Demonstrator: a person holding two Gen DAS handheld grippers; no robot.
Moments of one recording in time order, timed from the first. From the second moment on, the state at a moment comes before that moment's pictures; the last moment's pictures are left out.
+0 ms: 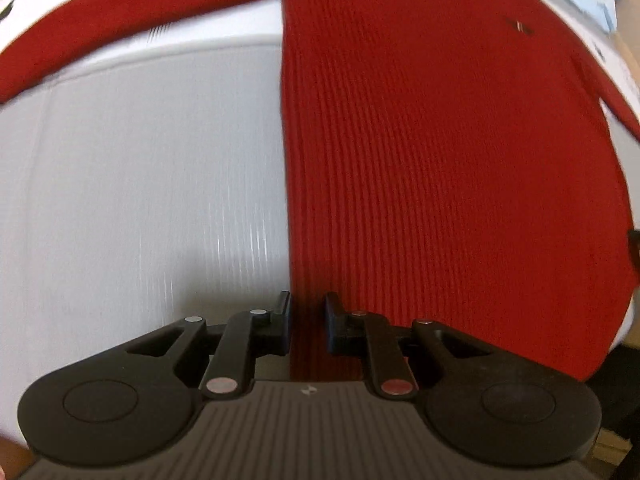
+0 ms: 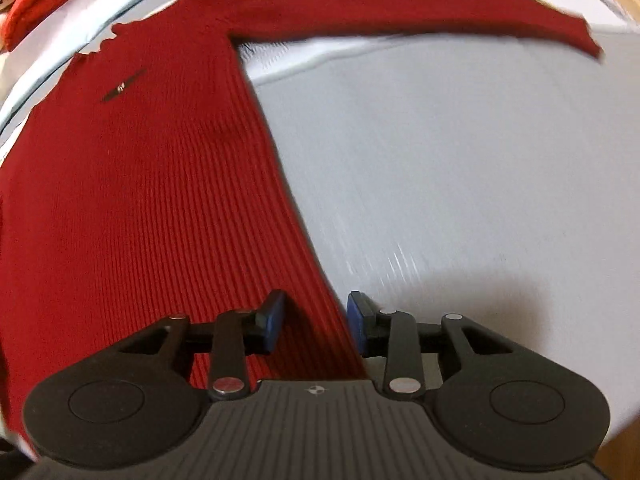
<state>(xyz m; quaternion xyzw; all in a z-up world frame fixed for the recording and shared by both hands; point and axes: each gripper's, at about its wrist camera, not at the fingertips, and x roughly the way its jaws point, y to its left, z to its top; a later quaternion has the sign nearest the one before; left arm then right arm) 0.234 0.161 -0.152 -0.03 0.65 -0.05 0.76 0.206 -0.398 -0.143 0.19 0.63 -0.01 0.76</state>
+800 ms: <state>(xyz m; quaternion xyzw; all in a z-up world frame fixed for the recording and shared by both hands) 0.183 0.149 -0.122 0.02 0.57 -0.07 0.82 0.152 -0.384 -0.079 0.12 0.55 -0.04 0.82</state>
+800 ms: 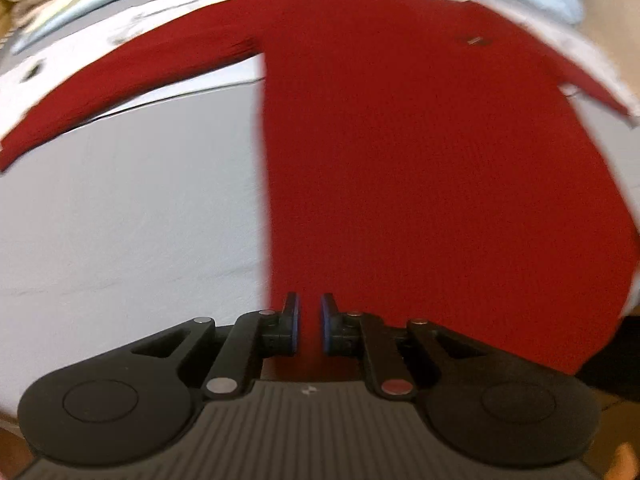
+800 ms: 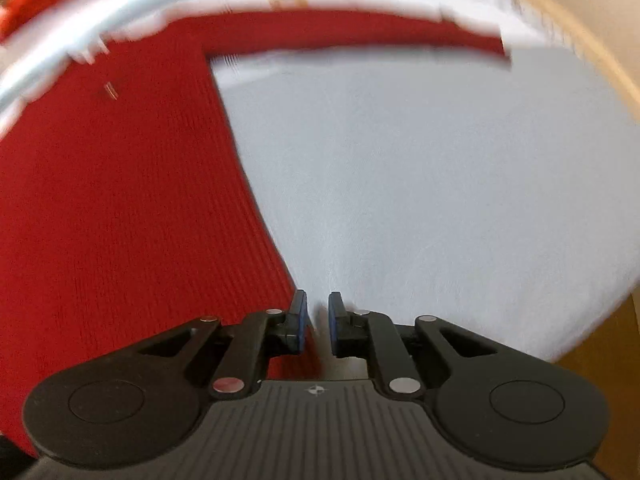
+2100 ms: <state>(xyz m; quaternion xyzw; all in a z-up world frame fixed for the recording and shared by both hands) 0.318 -0.006 -0.047 0.01 0.36 0.01 0.93 0.279 -0.536 -0.133 0.36 0.35 -0.22 0.83</state>
